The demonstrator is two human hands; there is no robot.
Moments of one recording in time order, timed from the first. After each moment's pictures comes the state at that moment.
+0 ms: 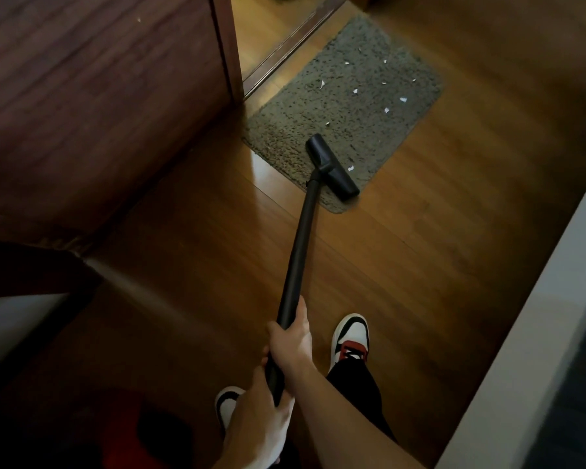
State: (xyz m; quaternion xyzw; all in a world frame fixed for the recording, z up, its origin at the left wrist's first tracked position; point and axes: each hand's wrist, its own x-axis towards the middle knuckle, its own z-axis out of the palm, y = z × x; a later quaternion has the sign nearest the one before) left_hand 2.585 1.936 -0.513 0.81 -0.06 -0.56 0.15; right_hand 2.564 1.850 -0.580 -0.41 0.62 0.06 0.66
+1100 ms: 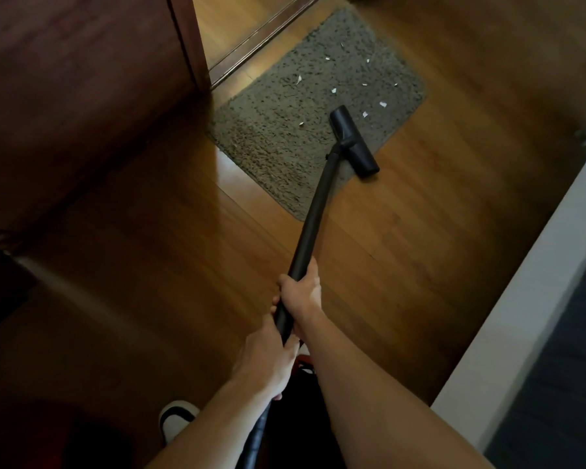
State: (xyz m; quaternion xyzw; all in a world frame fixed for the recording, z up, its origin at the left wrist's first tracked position) left_hand 2.585 1.783 -0.544 0.80 -0.11 -0.57 0.11; right_hand 2.567 1.687 -0.599 -0.39 0.66 0.02 0.64
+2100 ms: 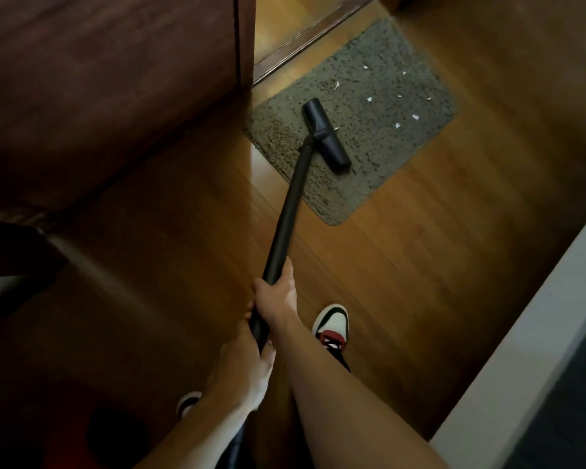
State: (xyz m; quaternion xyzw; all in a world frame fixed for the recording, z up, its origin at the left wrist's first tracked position) left_hand 2.642 1.867 -0.542 0.84 -0.07 -0.51 0.17; right_hand 2.642 1.770 -0.608 -0.46 0.60 0.07 0.65
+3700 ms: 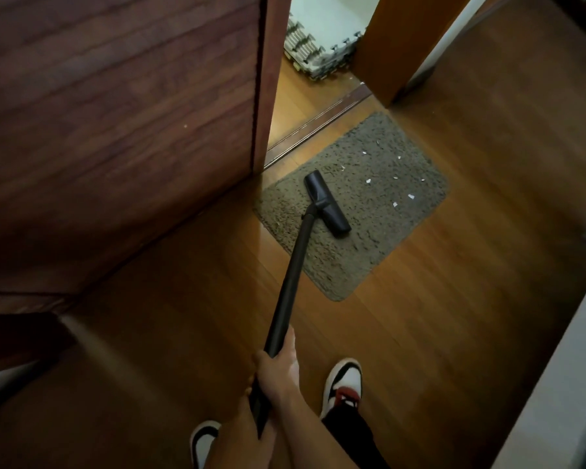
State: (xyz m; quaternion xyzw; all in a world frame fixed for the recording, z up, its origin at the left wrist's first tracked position) left_hand 2.724 1.829 -0.509 0.81 -0.10 -0.57 0.12; right_hand 2.707 1.736 -0.572 -0.47 0.60 0.14 0.63
